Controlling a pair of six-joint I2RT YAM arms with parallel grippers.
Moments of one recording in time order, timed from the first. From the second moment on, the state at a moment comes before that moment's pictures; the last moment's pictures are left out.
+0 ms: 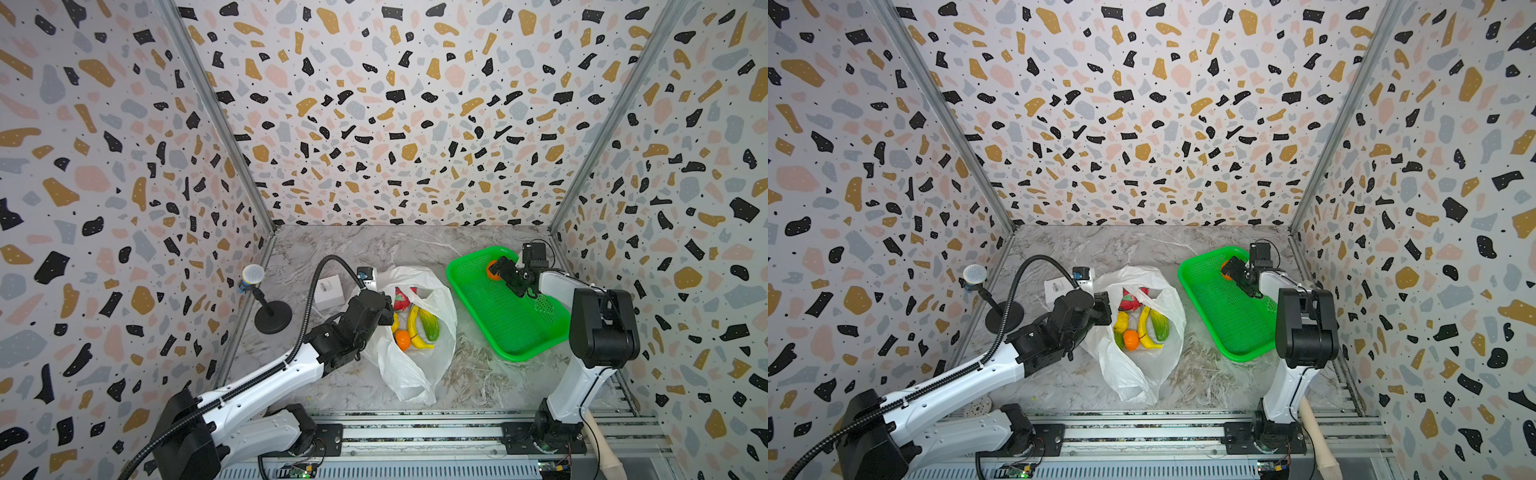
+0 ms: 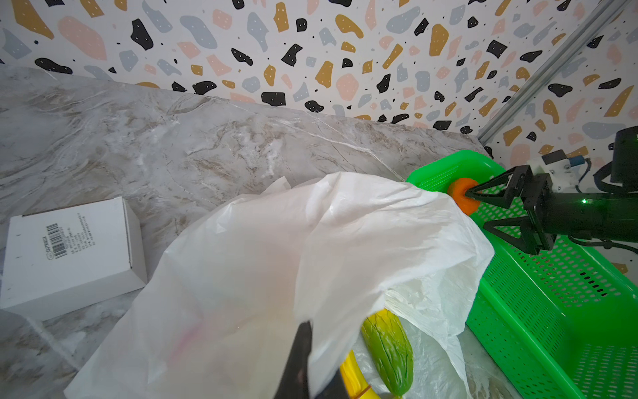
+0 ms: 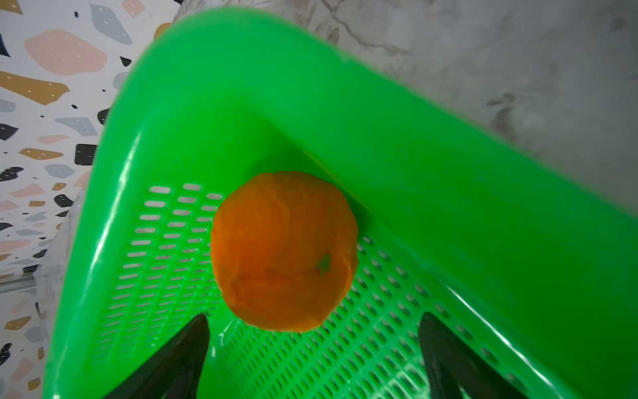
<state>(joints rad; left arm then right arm) -0.81 1.09 0.78 -0.19 -0.43 -0.54 0.00 1.87 1.17 -0.18 -0.26 0.66</state>
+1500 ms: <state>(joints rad) -0.78 1.12 0.77 -0.18 -0.42 -0.54 0.78 1.53 0.97 -0.21 -0.44 0.25</state>
